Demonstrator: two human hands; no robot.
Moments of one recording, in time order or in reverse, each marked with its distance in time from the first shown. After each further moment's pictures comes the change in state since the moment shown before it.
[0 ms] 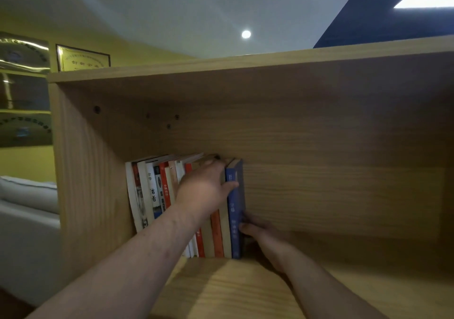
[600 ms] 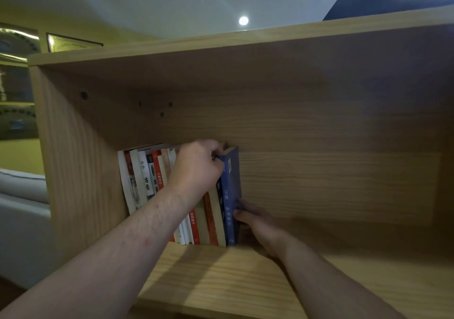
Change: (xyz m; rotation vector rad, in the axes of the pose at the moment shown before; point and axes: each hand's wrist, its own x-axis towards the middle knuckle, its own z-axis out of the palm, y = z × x) left_hand -0.003 0.009 -0.012 -0.223 0.201 0.003; right_hand 0.005 0.007 -0.001 0.042 -0.054 -0.019
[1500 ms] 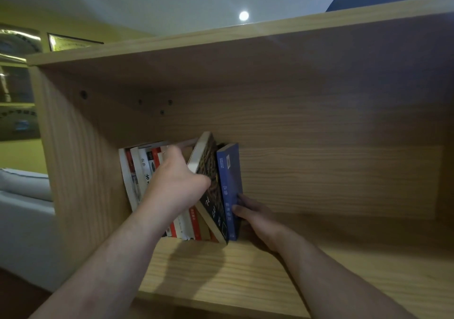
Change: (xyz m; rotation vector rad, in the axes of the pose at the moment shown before) left_hand -0.036 0.010 -0.036 -0.115 -0.155 -0.494; right_hand 0.001 0.000 -0.002 -0.051 -0.054 -0.059
